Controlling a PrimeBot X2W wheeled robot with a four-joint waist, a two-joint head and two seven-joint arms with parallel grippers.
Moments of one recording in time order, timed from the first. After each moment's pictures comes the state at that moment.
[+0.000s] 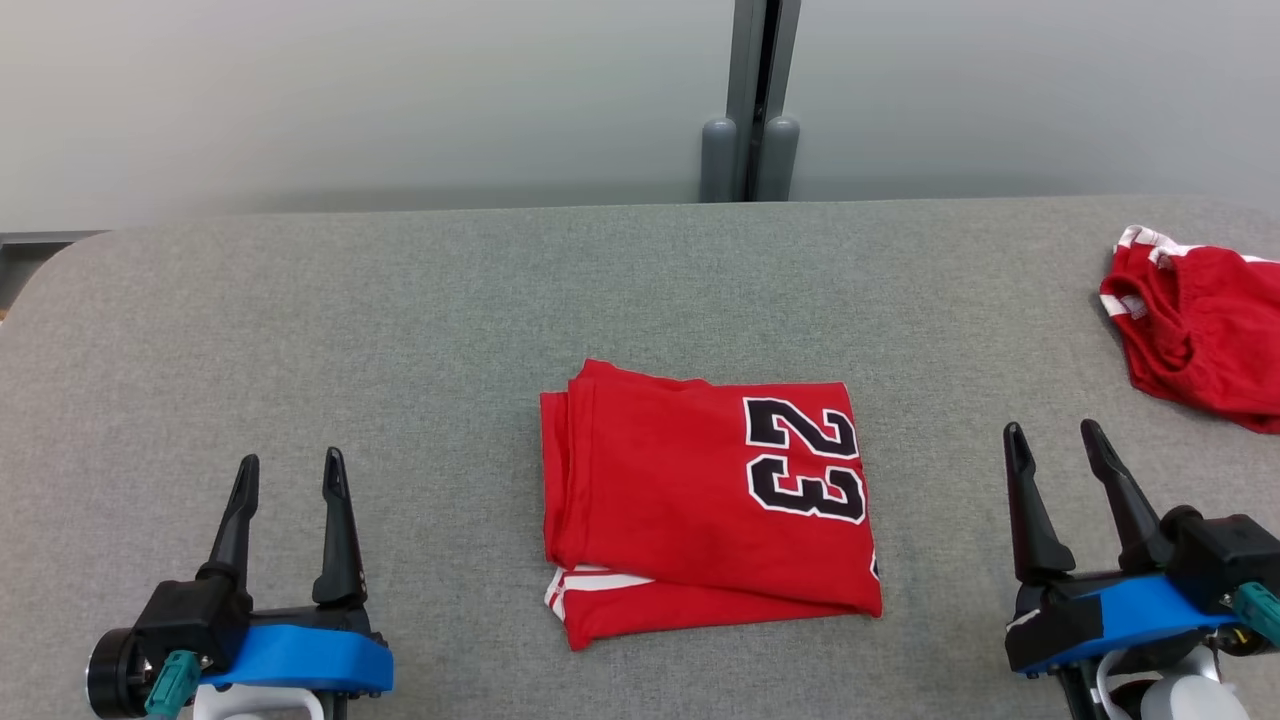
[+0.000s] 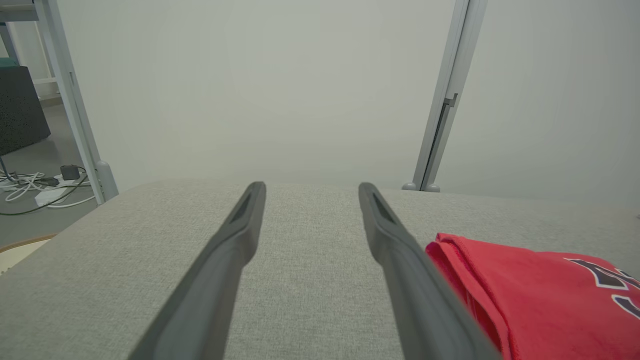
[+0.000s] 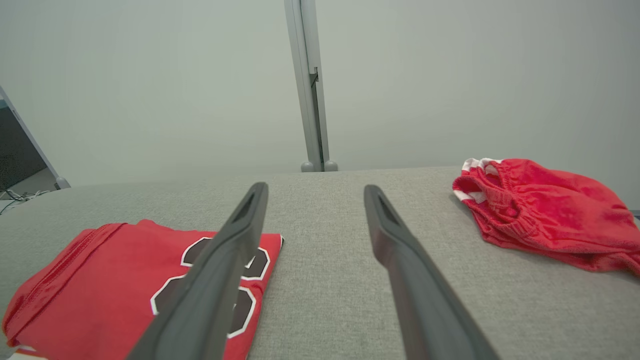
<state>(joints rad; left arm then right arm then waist) -0.05 0.05 0.05 0.21 -0.12 -0.10 -0.26 -0.07 -0.05 -0.06 0.11 0.17 0.13 -0.15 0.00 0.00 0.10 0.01</state>
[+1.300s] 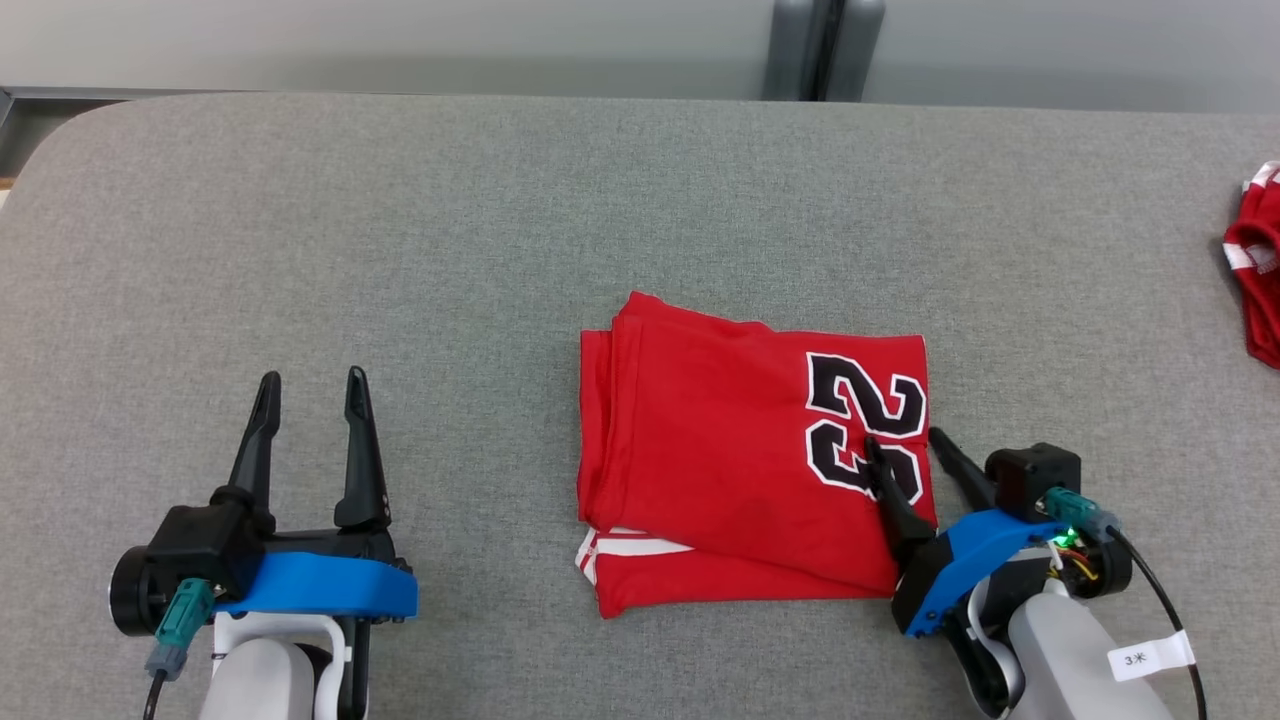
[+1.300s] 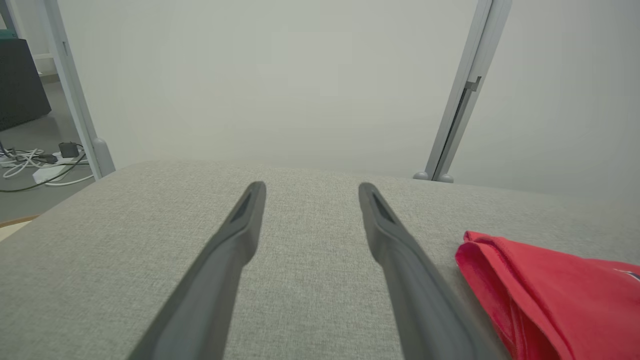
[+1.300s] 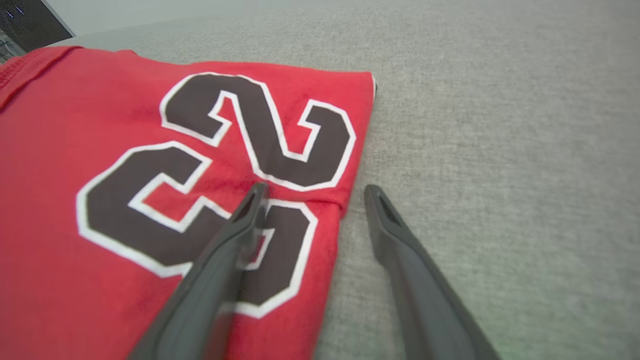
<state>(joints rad) -0.17 0.05 -0.01 0.22 -0.17 -0.09 -0.26 -0.38 -0.06 0.14 0.68 0.21 0.13 -0.15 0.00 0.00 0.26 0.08</state>
